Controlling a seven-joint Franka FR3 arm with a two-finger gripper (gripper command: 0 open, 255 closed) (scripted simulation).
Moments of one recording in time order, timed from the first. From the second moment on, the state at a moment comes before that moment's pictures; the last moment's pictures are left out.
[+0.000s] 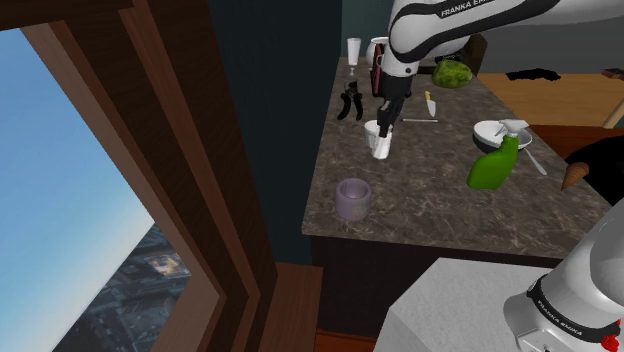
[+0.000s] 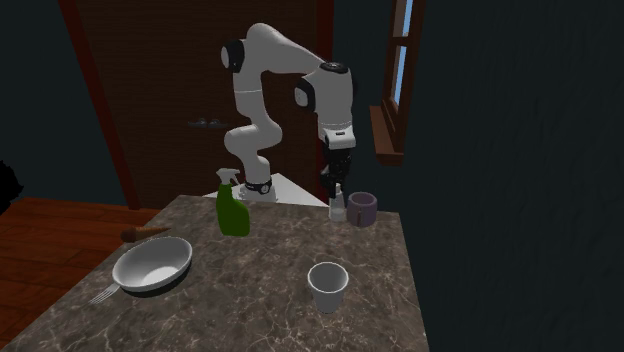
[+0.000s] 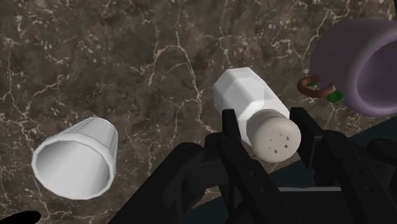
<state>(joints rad) 0.02 -0.08 -0.06 -2.05 0.08 1.96 -0.35</state>
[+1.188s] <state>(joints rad) 0.08 -0.14 0.01 -1.92 0.08 1.78 -0.21</state>
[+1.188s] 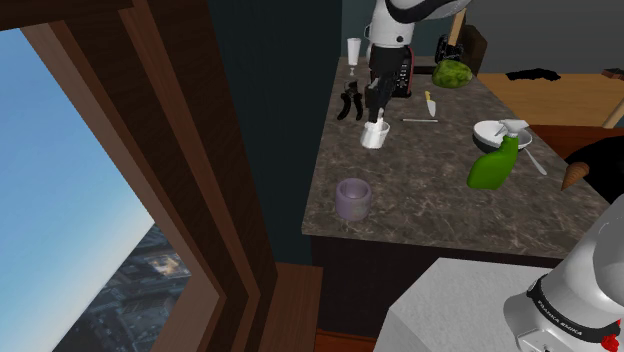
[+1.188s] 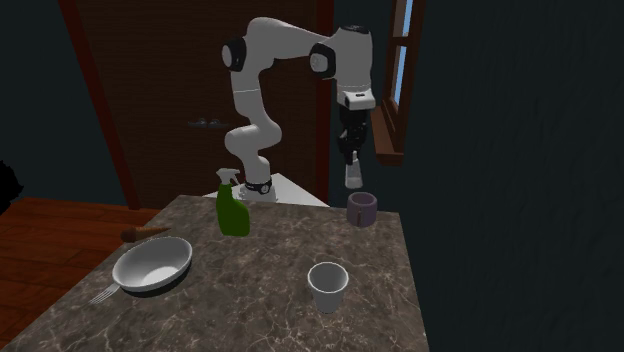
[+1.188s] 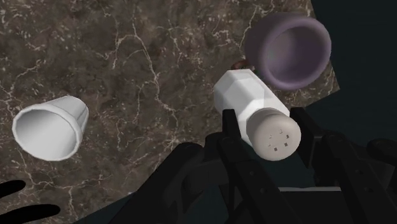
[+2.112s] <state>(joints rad) 0.15 -0.14 0.11 -1.97 0.09 1.85 -0.05</state>
